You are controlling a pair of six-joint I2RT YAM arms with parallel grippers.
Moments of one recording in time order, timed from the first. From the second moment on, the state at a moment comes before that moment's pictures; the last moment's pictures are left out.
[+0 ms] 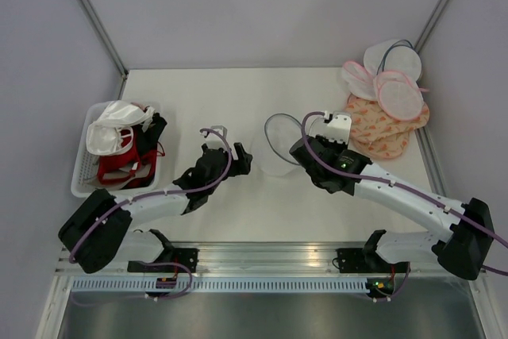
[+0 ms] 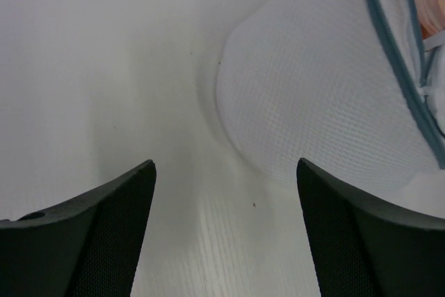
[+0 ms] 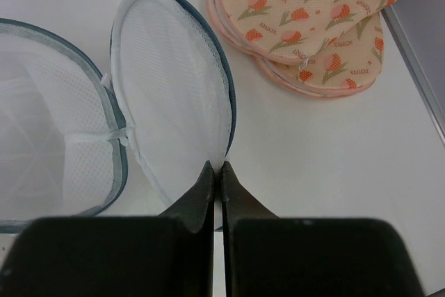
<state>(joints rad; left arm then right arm) -0.76 1.26 0.47 0.41 -0.35 -0.53 0.88 1.25 1.01 -0.80 1.03 0.82</state>
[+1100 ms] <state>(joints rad) -0.64 1.90 0.71 0.81 0.10 -0.67 0.88 1.13 0.91 -0.74 0.97 0.74</state>
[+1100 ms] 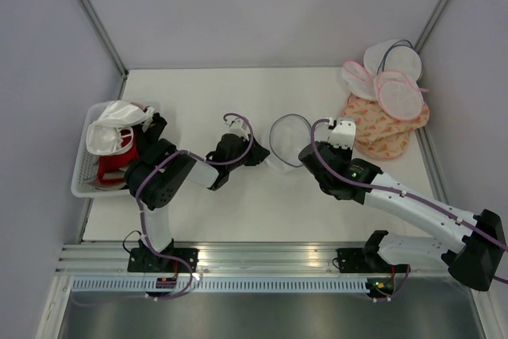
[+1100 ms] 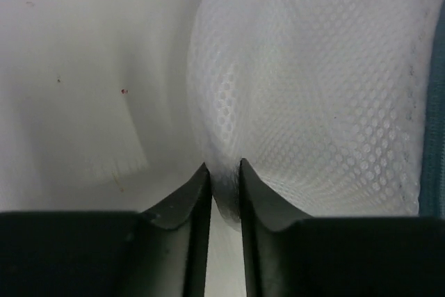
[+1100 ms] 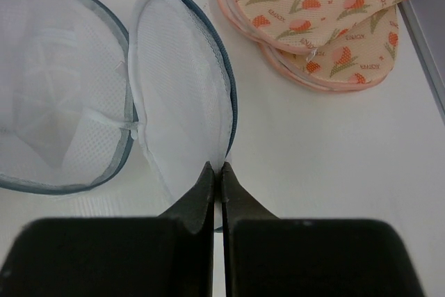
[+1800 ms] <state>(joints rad) -0.68 1.67 0.49 0.89 0.13 -0.77 0.95 1.49 1.21 -0.59 0.93 0.55</state>
